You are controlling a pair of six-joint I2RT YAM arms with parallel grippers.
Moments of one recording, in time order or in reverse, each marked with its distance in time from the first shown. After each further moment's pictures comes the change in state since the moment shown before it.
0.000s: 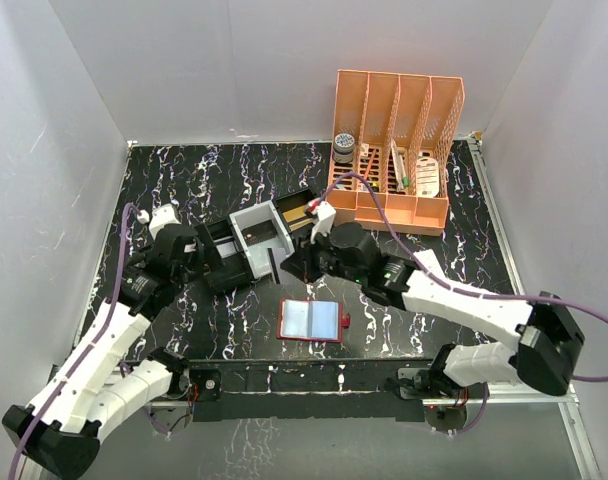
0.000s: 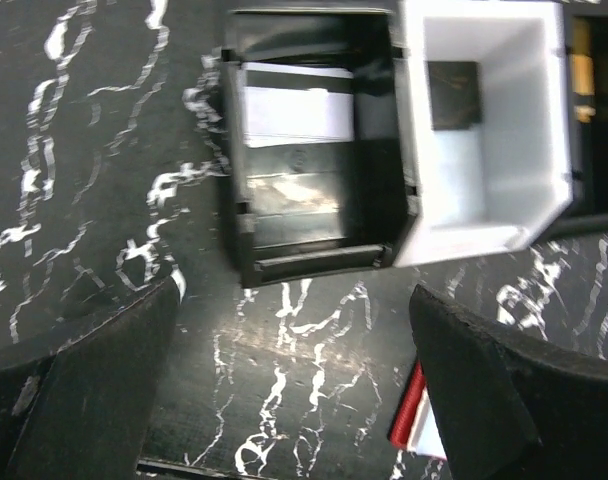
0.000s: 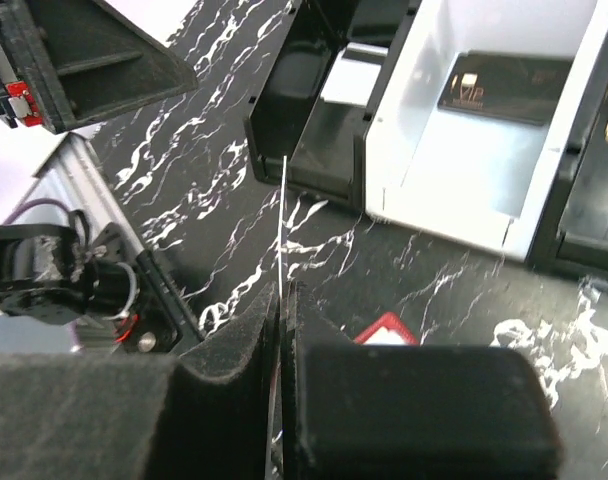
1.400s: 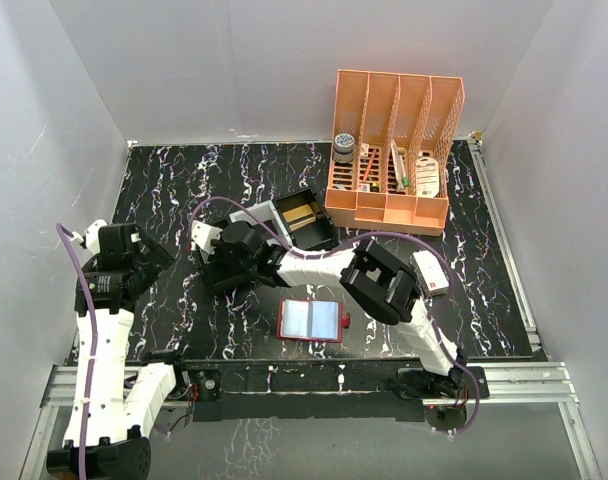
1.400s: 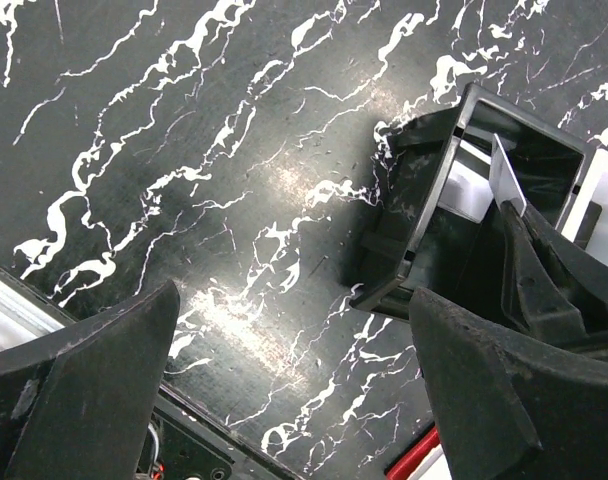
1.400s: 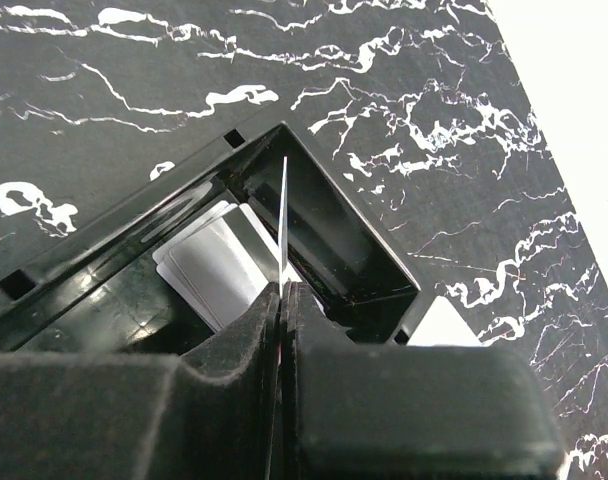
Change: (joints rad) left arm 0.559 -0.029 0.098 -0.243 0.125 0.000; right arm 0.135 0.988 0.724 0.294 0.191 -0.996
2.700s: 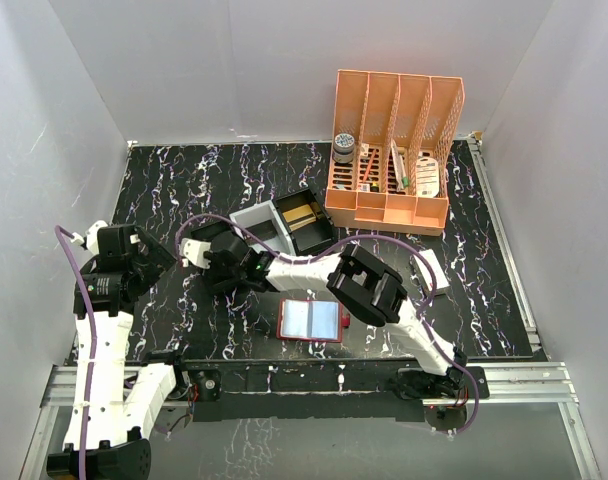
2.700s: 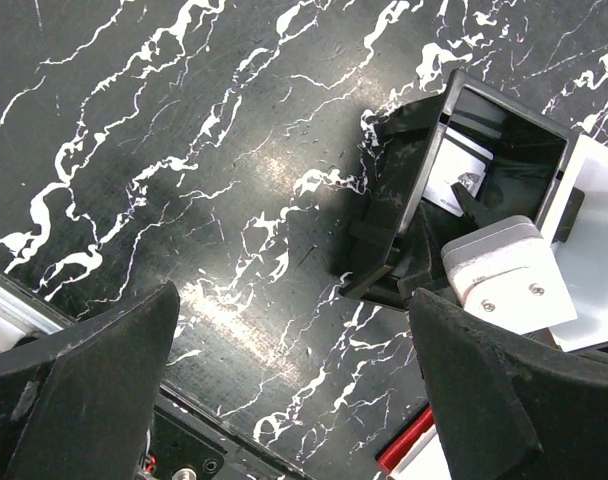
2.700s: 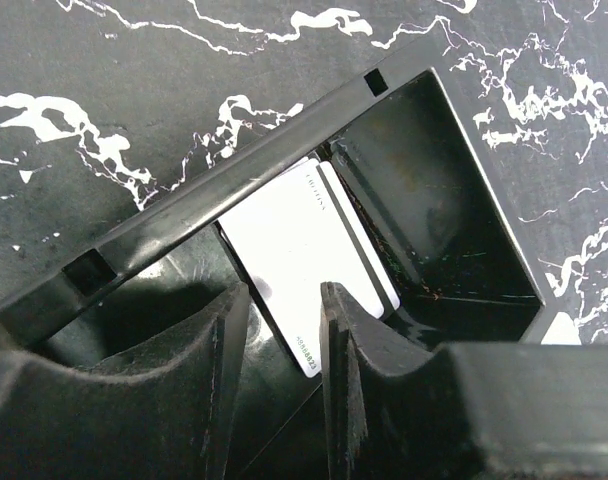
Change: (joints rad) left arm 0.000 -0.010 0.011 -0.019 0.024 -0.010; right arm 0.032 0.122 0.120 -0.178 0.022 -0.094
